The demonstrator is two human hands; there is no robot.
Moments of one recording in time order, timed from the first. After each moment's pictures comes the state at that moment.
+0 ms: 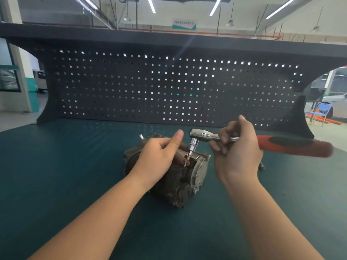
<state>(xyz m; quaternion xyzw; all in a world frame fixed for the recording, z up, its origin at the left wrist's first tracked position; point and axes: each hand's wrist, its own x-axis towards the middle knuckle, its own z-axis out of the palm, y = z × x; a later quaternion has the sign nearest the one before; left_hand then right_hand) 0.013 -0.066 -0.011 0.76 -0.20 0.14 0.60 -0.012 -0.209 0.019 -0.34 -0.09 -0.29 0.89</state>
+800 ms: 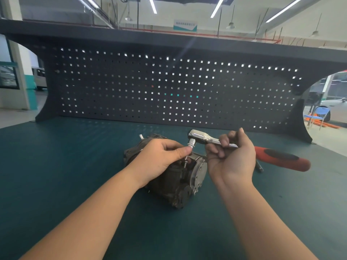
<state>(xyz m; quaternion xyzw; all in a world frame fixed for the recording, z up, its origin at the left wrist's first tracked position) 0.015 -0.058 -0.004 0.76 -0.24 0.05 0.60 -0.004 -0.210 0.011 -0.22 -0.04 -0.20 0.95</state>
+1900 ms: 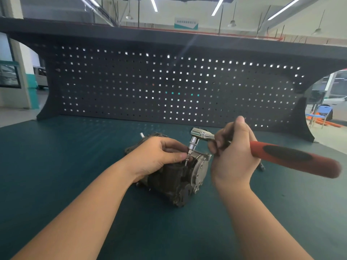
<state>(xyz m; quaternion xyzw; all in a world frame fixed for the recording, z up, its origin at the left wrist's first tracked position) 0.018 -0.049 0.001 0.74 -0.24 -0.04 0.63 -0.015 -0.196 0.010 -0.43 -0.14 -0.38 0.81</state>
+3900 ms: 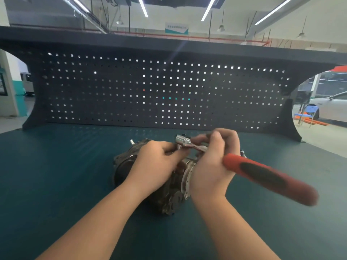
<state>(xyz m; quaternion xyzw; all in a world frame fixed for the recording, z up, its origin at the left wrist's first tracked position) 0.002 -0.080 0.002 0.80 -0.23 0.19 0.53 -0.016 -0.182 0.002 -0.50 -0.09 -0.45 0.74</state>
